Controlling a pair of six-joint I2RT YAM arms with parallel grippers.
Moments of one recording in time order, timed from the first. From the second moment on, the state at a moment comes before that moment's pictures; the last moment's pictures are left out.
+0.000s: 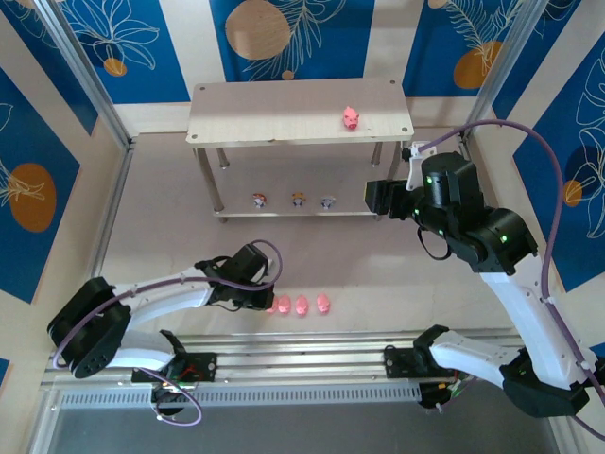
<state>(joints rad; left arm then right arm) -0.83 1.32 0.60 -0.44 0.23 -0.61 0.58 1.04 1.54 -1.04 0.15 0.37</state>
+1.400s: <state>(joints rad) -0.14 1.58 1.94 -0.84 0.50 -0.22 0.53 1.28 1.62 -0.96 0.02 0.31</state>
